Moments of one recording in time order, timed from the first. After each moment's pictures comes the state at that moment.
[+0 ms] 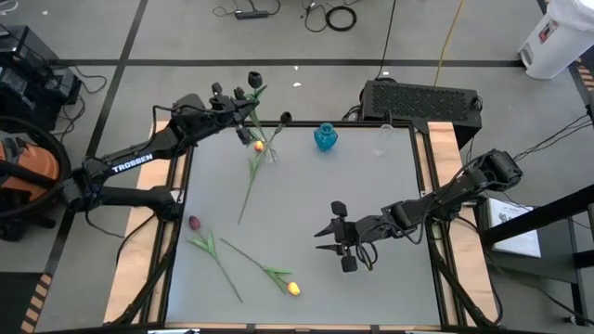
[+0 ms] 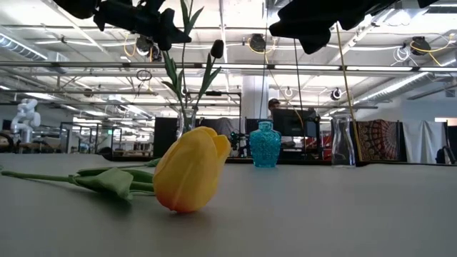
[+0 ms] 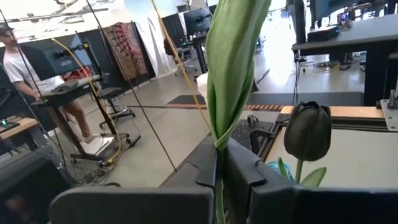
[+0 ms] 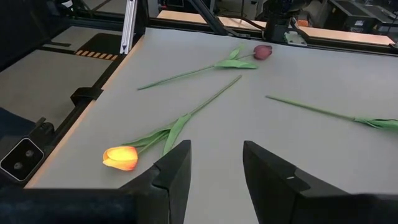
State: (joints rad) left arm 0.64 1.09 0.84 0.24 0.08 0.28; right arm 0.39 1.43 0.80 0.21 0.23 0.11
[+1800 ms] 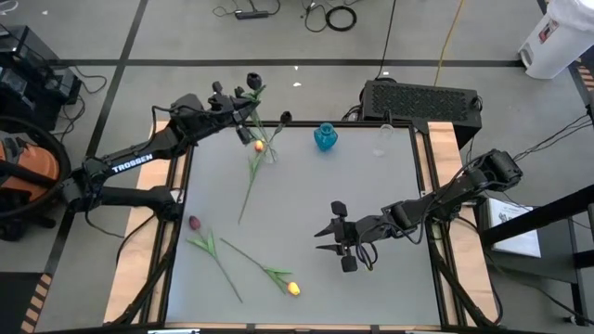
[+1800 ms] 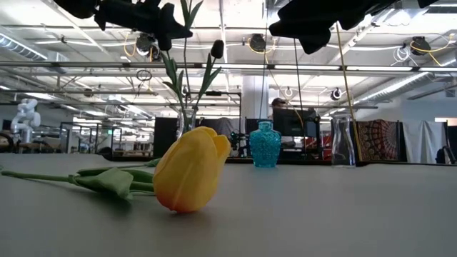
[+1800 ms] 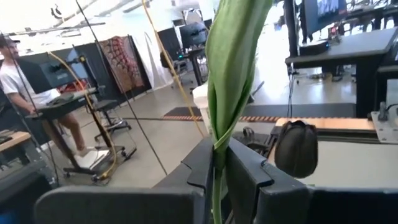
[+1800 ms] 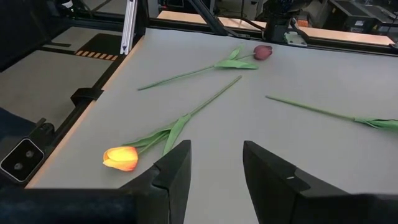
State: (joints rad) left arm 0.63 1.09 0.84 0.29 0.12 0.27; right arm 0.39 1.43 0.80 0.21 0.23 0.11
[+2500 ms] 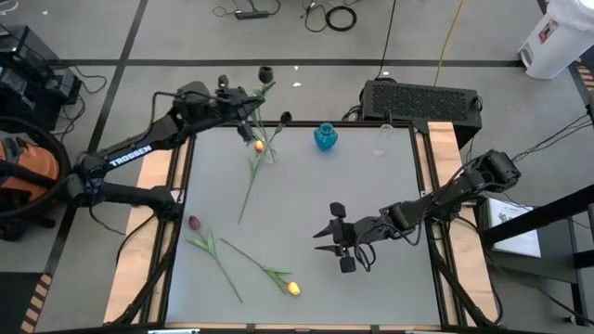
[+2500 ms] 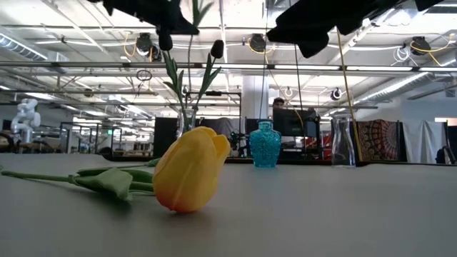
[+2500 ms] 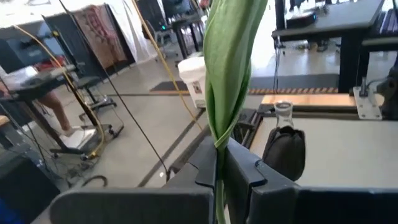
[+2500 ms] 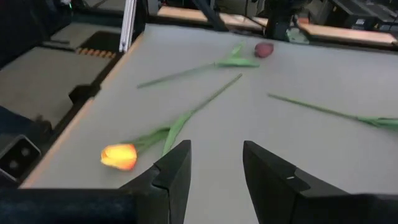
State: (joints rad) left arm 0.62 1.16 1.06 -0.02 0.12 0.30; right arm 0.39 1.46 0.80 0.22 0.23 0.11
